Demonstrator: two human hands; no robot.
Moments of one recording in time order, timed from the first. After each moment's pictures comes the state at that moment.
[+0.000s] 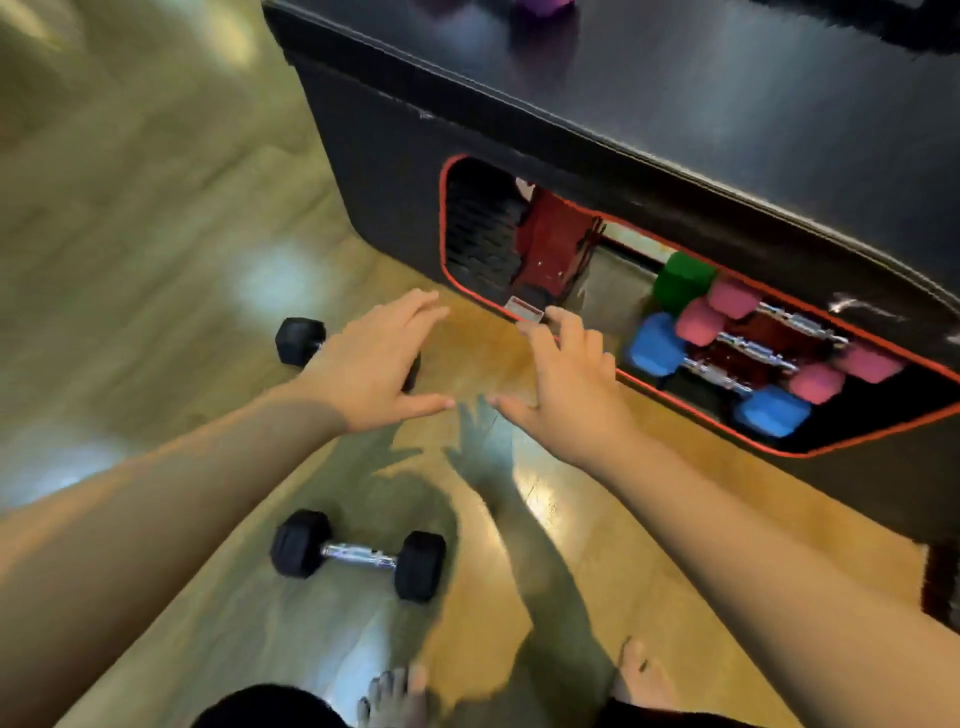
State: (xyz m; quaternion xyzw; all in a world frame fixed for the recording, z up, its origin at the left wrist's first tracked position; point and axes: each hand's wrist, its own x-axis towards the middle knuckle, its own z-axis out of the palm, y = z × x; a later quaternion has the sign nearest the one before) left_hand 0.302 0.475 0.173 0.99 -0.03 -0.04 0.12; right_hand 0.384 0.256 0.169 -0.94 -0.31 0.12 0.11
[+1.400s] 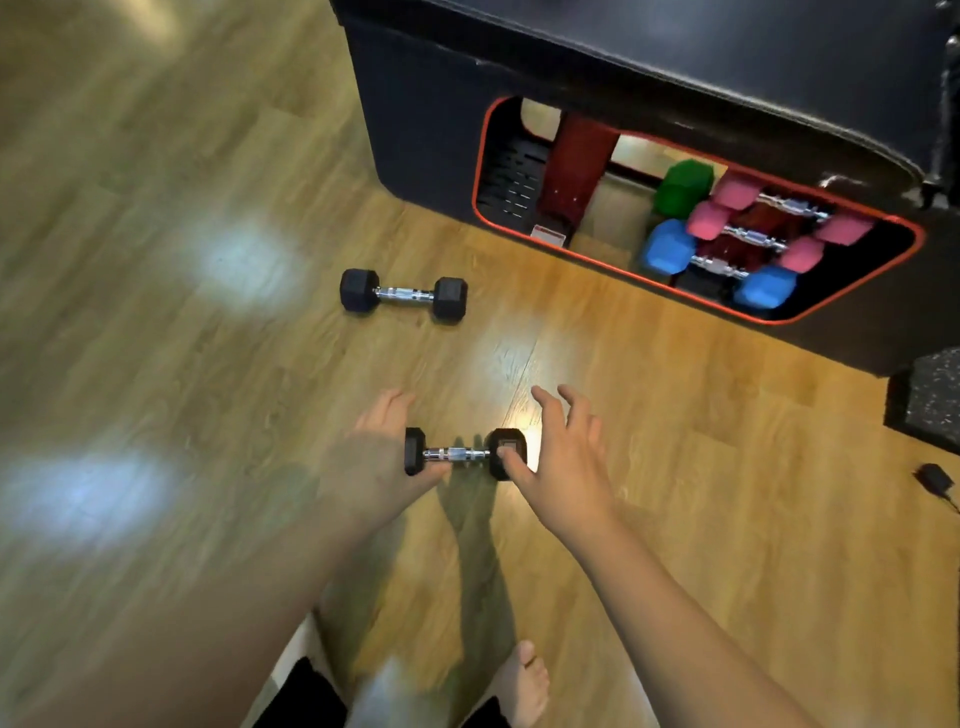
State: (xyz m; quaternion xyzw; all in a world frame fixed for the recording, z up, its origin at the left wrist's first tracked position) left_hand 0.049 0.528 0.181 0.96 0.12 -0.11 0.24; right_hand 0.113 0.311 0.195 -0.96 -0.11 0.16 0.20
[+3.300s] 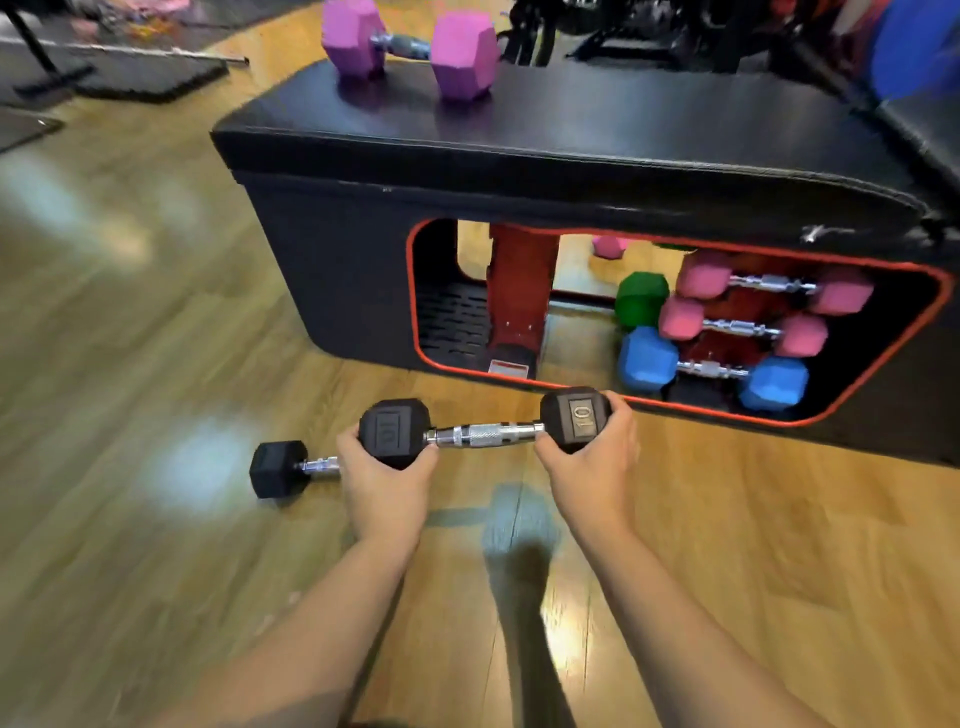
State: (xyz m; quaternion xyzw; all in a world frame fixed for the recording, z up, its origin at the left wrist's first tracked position) left_hand 0.273 0.495 0.009 0.74 0.35 0.20 0.55; right_hand 0.317 0.306 0.016 -0.85 0.10 -0.12 0.50
